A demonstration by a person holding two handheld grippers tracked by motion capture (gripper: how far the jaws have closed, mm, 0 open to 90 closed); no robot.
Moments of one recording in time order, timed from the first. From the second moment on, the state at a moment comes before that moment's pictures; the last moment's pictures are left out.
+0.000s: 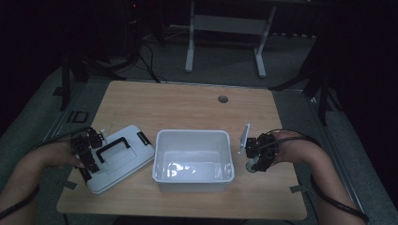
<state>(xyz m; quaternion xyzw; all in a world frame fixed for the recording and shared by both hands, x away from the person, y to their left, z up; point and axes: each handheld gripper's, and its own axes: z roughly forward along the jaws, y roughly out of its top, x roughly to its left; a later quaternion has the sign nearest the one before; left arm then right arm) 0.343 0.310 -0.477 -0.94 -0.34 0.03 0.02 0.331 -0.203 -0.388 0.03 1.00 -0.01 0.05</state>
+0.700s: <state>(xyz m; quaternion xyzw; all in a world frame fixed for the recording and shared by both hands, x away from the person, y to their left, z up) 0.341 0.309 -0.479 -0.94 -0.34 0.03 0.02 0.325 -0.171 -0.349 0.01 1.00 0.01 0.07</state>
